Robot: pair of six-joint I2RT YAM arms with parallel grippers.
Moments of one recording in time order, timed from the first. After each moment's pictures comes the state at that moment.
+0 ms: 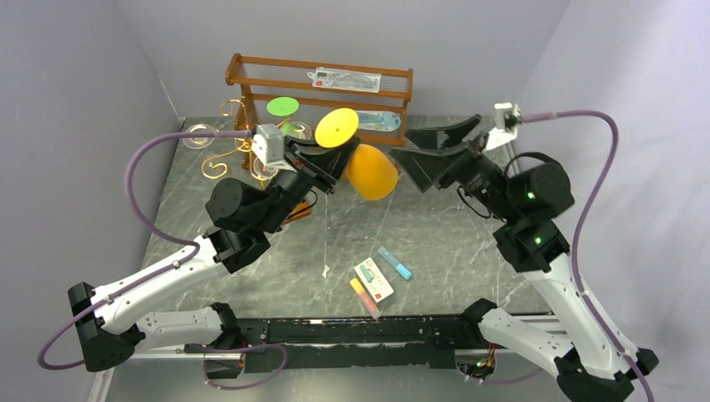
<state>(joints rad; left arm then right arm) -1.01 1.07 1.07 0.58 -0.18 -0.30 0.58 0.85 1.19 0.09 -0.33 0.53</state>
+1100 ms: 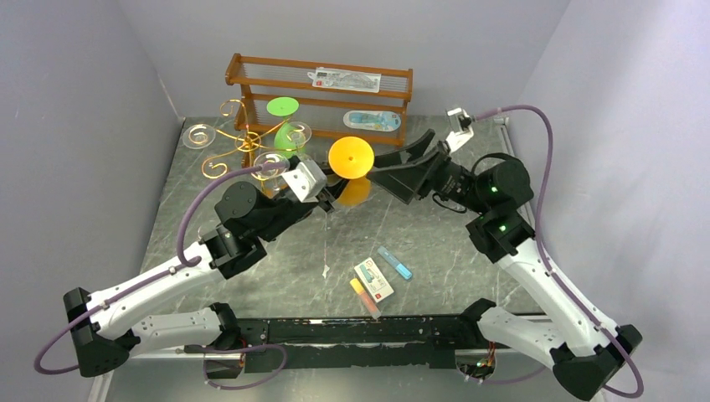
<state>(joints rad) -1.01 1.02 1.00 0.37 -0.03 0.20 0.58 0.93 1.04 0.31 -0.60 0.80</state>
